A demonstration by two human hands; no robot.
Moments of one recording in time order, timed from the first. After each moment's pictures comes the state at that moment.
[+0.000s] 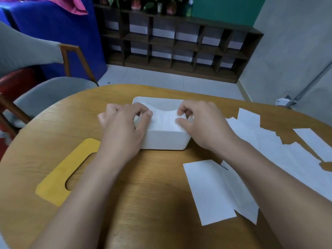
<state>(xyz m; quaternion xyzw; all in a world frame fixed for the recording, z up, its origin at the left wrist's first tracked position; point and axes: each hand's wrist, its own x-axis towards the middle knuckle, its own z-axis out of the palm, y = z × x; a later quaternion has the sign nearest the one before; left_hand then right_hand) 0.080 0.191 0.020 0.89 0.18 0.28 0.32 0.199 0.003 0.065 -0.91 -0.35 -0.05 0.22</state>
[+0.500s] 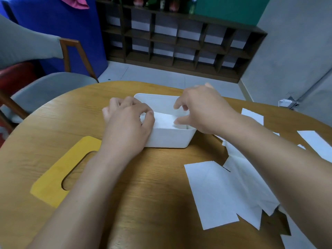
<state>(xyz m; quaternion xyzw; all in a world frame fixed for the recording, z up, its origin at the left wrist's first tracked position) 0.097 0.191 0.016 0.91 0.20 0.28 0.25 0.238 0.028 0.082 -0.90 -0.44 -0.07 -0.01</state>
